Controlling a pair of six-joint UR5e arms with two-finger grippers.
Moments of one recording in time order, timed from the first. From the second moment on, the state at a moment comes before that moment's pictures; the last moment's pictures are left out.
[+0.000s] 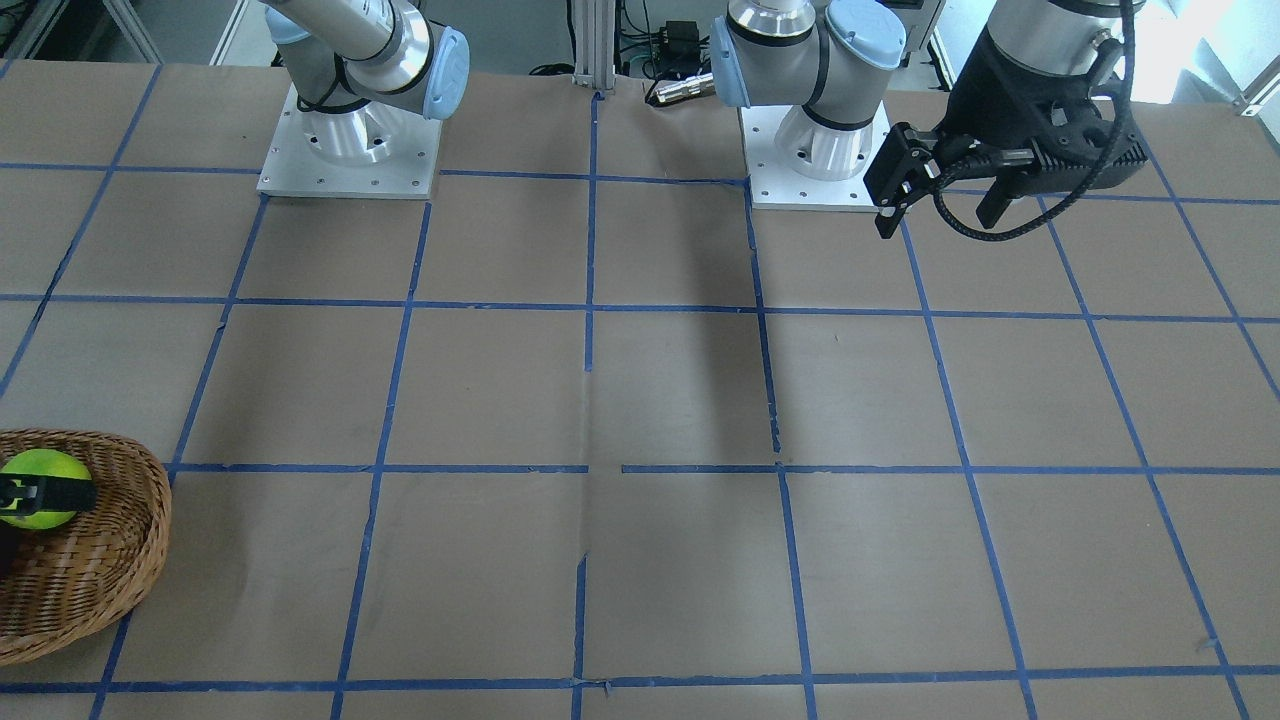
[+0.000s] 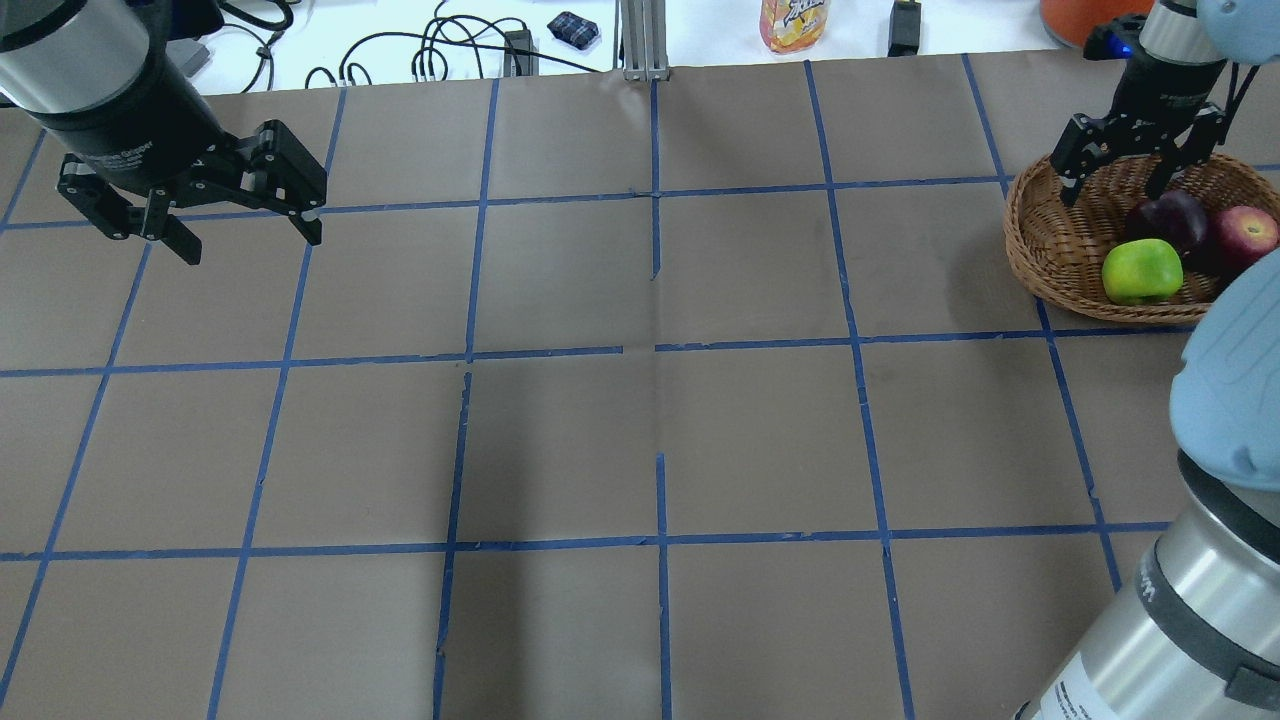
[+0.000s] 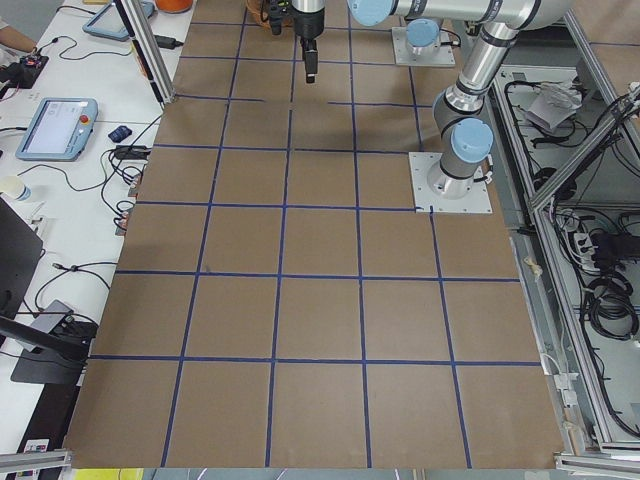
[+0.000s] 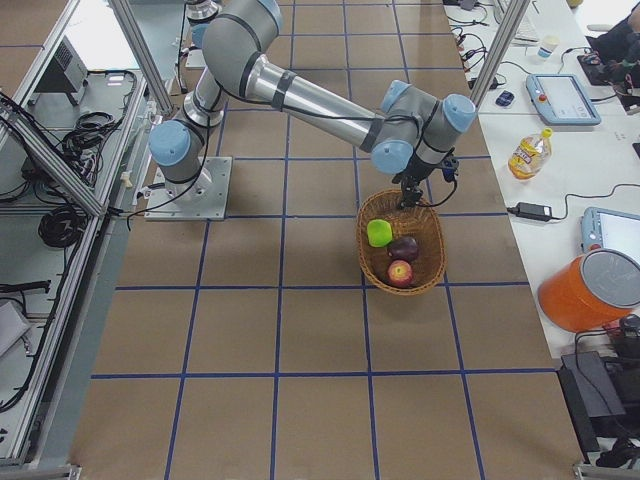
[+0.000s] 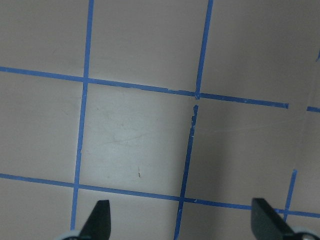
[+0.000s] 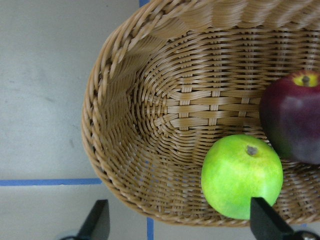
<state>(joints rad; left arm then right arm) -1.47 -1.51 -1.54 -1.65 1.58 -0.04 1.23 -1.02 1.22 -1.55 -1.69 -0.35</state>
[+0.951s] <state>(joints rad) -1.47 -1.49 -1.55 -1.64 1.59 -0.03 1.55 -1.41 1.24 -1.27 -1.59 0.10</state>
